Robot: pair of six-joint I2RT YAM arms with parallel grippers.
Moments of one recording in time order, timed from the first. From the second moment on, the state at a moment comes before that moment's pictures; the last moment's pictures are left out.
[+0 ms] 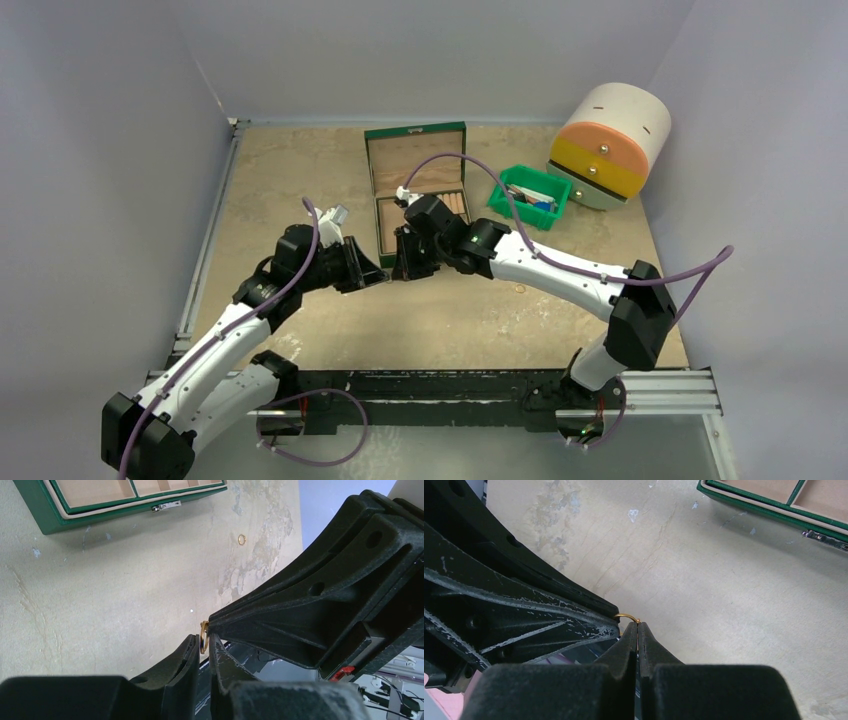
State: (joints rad) left arm -0.47 0.85 0.61 -0.29 0.42 -0.79; right arm 0.98 1.58 1.30 -0.52 -0.08 0.68
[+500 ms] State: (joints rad) left arm -0.47 0.85 0.59 -0.28 0.42 -0.80; right arm 0.98 1.56 1.26 -0.48 -0.10 0.66
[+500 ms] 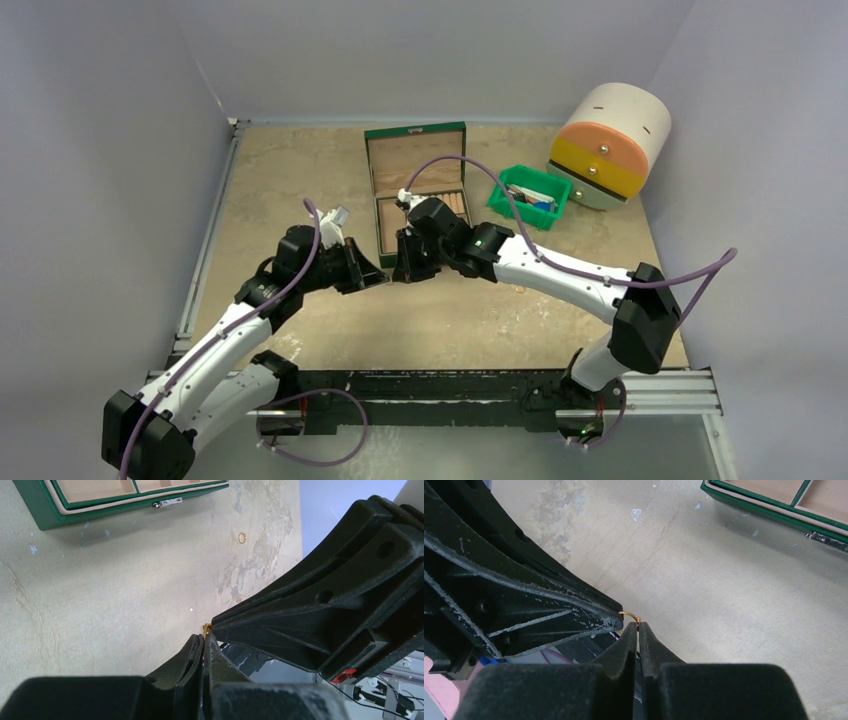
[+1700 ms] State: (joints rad) left arm -0.47 0.69 0.63 0.09 0.64 -0.95; right arm 0.78 1.15 0.94 0.02 -0.59 0.75
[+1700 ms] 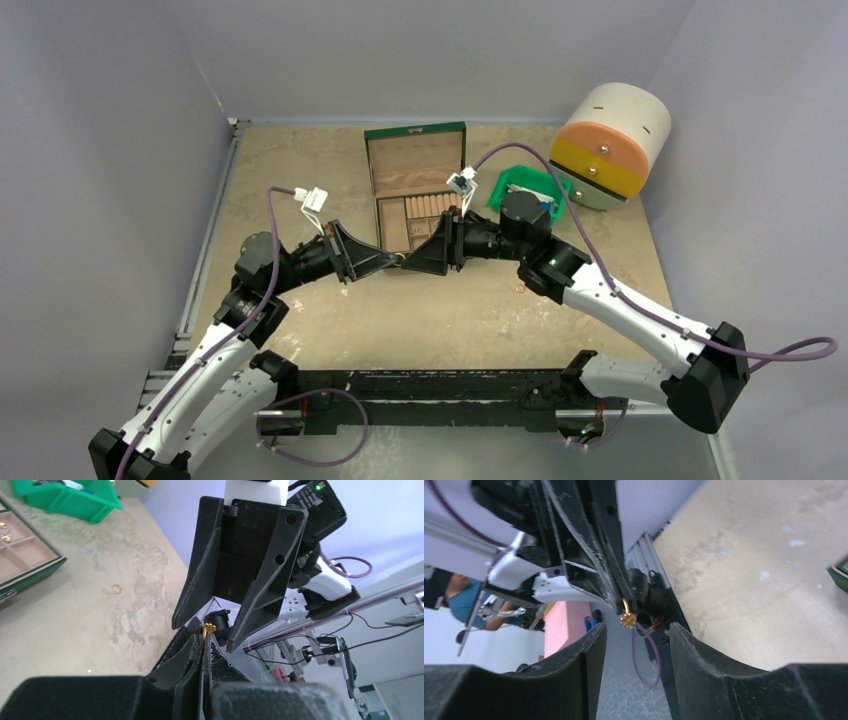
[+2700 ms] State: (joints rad) left arm -0.47 0.66 0.60 0.24 0.70 -1.04; right arm 0.78 1.14 0.90 0.29 -0.68 0.94
